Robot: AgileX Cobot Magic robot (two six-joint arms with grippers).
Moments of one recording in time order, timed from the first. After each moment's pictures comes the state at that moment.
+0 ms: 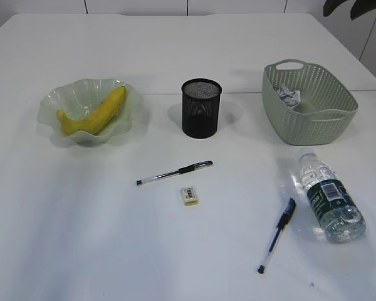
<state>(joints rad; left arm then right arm) 0.08 1.60 -1.81 0.41 0.90 -0.26 -0.03 2.17 -2.41 0.05 1.25 0.08</state>
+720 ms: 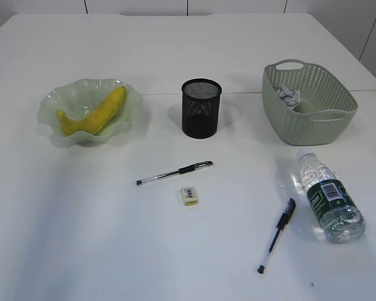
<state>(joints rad) 0.08 1.60 -1.81 0.37 0.93 -0.23 -0.03 1.92 -2.15 0.08 1.26 0.09</state>
